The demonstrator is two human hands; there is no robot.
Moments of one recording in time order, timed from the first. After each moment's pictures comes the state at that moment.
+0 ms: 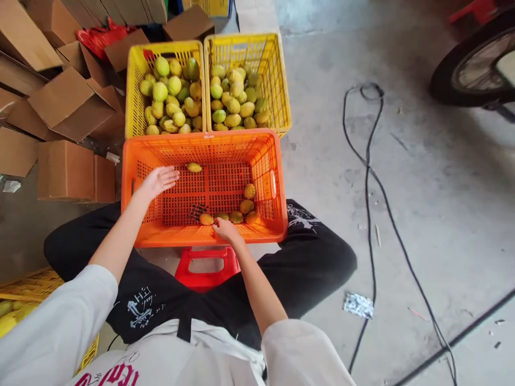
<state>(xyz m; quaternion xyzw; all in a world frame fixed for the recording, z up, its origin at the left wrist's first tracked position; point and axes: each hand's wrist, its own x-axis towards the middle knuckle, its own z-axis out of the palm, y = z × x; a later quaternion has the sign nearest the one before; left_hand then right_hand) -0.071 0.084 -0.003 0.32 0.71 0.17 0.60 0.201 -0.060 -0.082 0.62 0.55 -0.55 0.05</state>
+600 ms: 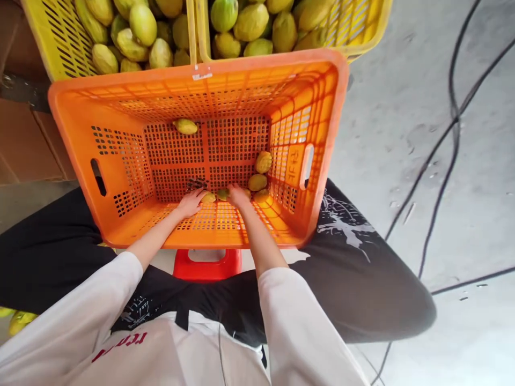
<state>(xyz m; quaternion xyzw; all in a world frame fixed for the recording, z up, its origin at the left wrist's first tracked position) 0.006 -0.043 -0.176 0.59 0.57 -0.14 0.56 0.234 -0.017 -0.198 0.56 0.65 -0.46 0.23</state>
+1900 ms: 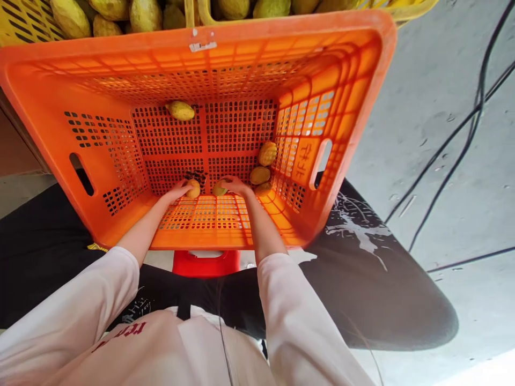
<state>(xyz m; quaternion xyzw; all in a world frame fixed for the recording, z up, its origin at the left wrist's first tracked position) -0.031 -0.025 -0.211 0.18 0.70 -0.05 0.69 0.236 -0.005 -0.235 0.58 0.27 -0.77 0.04</state>
